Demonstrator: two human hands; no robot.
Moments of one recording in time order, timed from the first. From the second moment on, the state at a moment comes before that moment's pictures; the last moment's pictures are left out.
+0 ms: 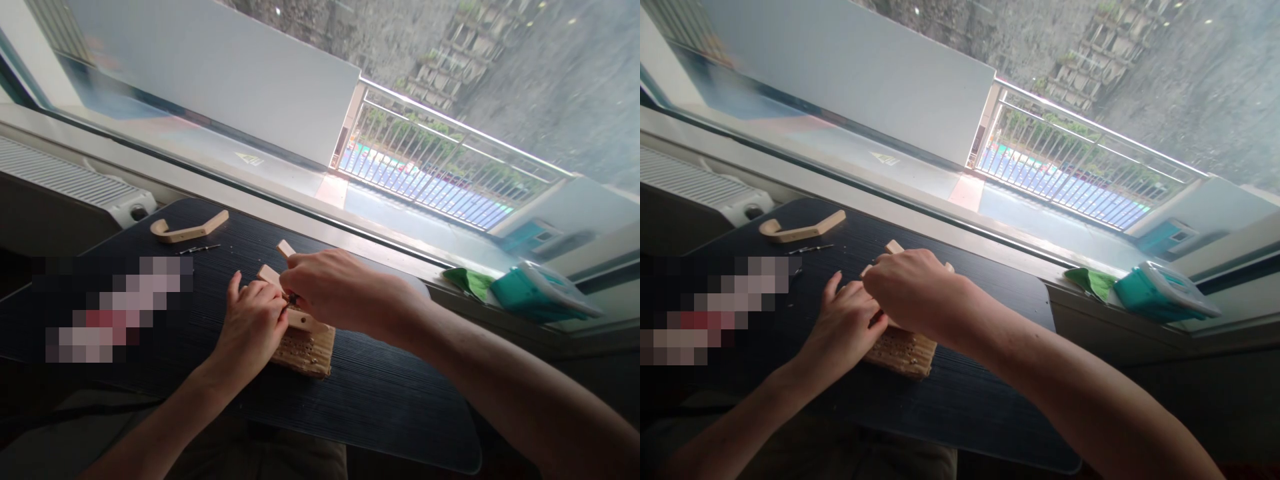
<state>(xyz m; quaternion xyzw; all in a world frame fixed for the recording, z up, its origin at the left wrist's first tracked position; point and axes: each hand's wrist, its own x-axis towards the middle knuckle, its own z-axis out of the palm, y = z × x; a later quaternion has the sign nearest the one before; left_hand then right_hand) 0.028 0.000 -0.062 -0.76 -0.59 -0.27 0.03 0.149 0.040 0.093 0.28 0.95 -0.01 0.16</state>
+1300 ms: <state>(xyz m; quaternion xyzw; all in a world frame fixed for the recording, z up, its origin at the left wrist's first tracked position) 0.028 0.002 -0.062 -0.77 -0.58 -0.26 0.03 0.145 0.049 0.069 0.28 0.95 0.01 0.16</state>
